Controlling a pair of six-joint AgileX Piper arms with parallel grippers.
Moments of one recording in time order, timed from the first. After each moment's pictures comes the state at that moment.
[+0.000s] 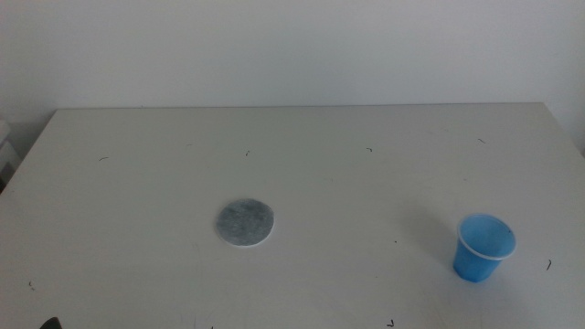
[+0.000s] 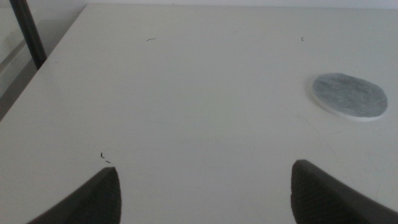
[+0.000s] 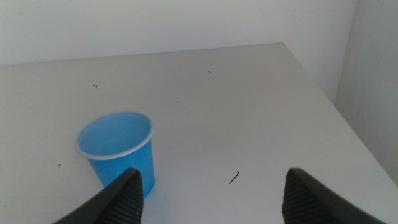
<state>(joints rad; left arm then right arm) -0.07 -0.01 0.03 0.06 0.37 -0.15 0.01 -0.01 0.03 -0.13 0.29 0.23</state>
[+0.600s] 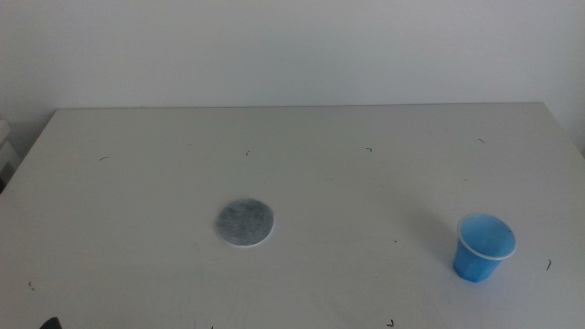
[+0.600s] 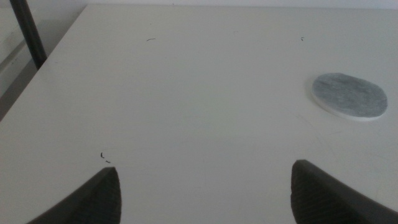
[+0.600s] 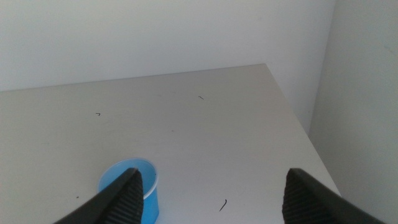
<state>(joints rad) -0.07 -0.01 0.03 0.06 0.37 -0.15 0.01 0.13 -0.39 -0.12 0.63 0.23</state>
